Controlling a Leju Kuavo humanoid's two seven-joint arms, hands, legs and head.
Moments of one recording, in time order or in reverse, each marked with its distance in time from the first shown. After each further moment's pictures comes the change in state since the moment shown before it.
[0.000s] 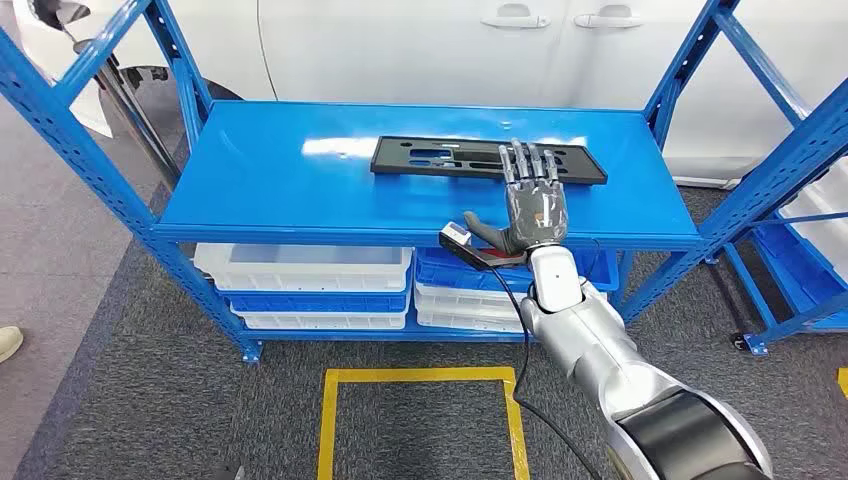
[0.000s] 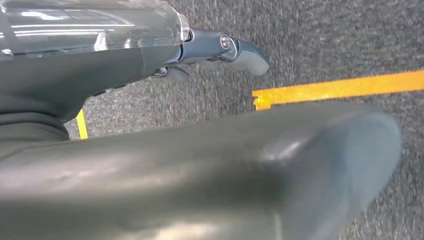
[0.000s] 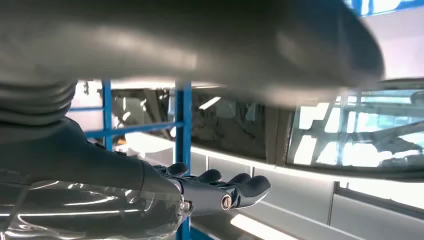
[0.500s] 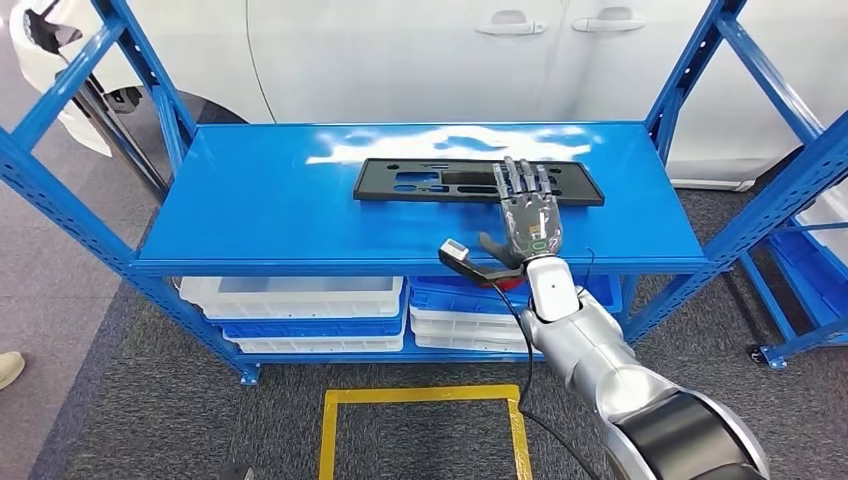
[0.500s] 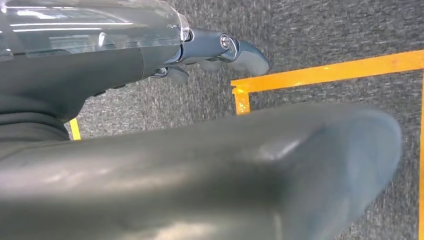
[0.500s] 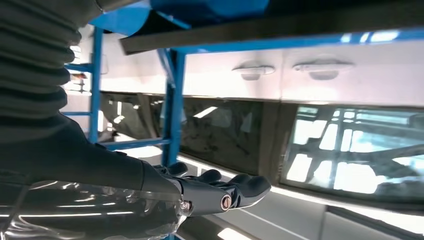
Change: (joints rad) left arm 0.000 -0.005 0.000 0.003 0.007 0.001 -0.003; right arm 0.004 0.026 0.025 0.083 0.093 -0.004 0.009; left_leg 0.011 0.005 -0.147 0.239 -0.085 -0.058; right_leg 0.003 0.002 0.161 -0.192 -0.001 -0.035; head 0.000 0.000
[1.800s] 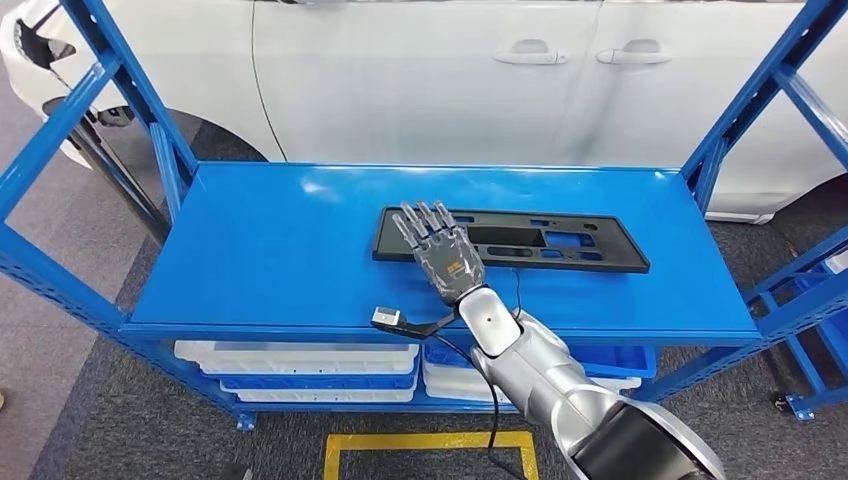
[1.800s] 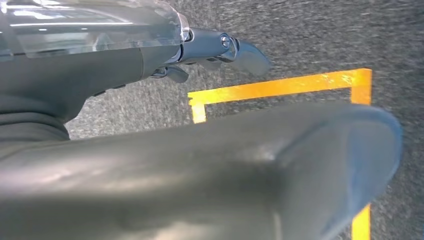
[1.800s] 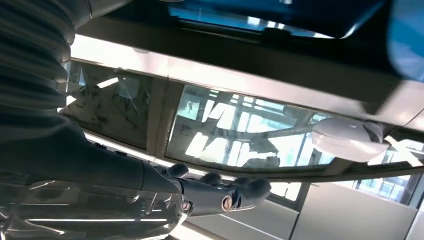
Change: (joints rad) left arm 0.000 0.002 -0.003 0.004 -0.003 0.002 -0.011; right arm 0.029 0.114 0.294 0.022 0.000 0.000 -0.067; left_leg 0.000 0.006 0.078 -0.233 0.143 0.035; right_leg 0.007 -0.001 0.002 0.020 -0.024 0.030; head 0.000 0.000
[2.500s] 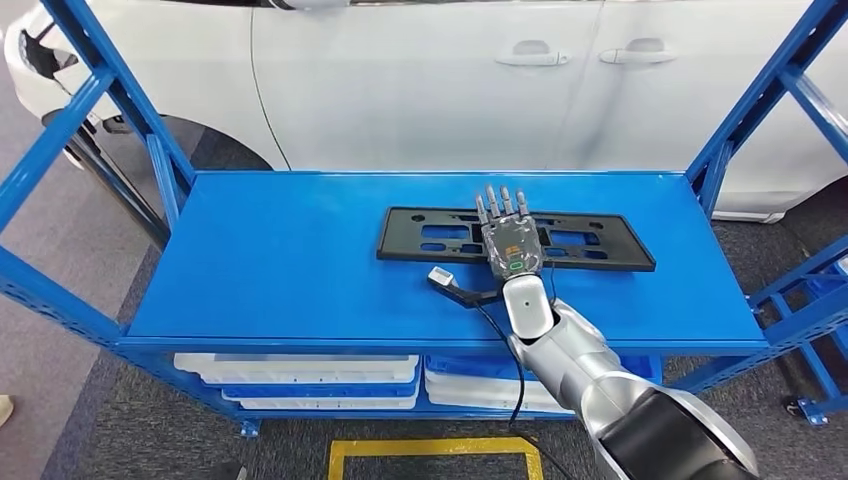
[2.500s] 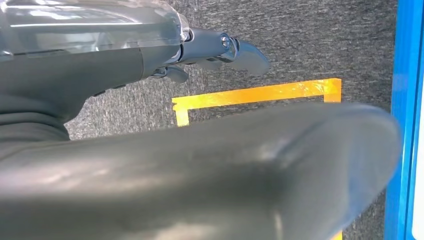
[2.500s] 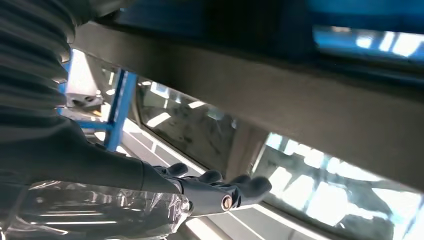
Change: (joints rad) left arm 0.004 0.016 0.000 0.000 0.027 -0.014 -0.062; right arm -0.034 -0.107 -0.019 0.052 -0.002 0.144 0.296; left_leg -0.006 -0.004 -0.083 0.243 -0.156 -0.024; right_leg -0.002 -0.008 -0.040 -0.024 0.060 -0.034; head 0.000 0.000
